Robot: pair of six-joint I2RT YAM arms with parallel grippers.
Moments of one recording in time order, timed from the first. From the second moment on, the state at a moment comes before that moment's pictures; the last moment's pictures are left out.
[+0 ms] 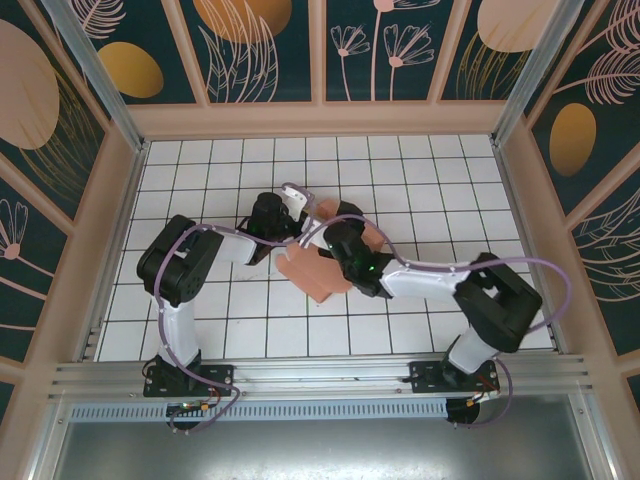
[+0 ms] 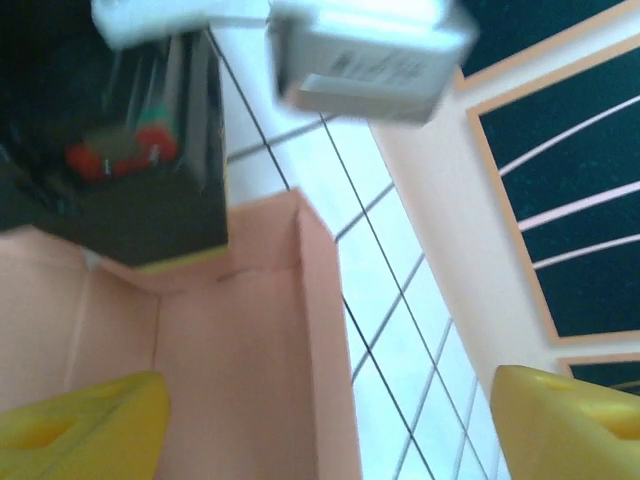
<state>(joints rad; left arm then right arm) -0.50 1.97 0.90 0.62 0.41 -0.11 0.92 1.54 0.81 0.27 0.57 -0.71</state>
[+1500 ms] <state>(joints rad) -0.56 1.88 0.56 1.00 0.20 -0.06 0.42 1.73 1.12 -0.12 -0.55 0.58</state>
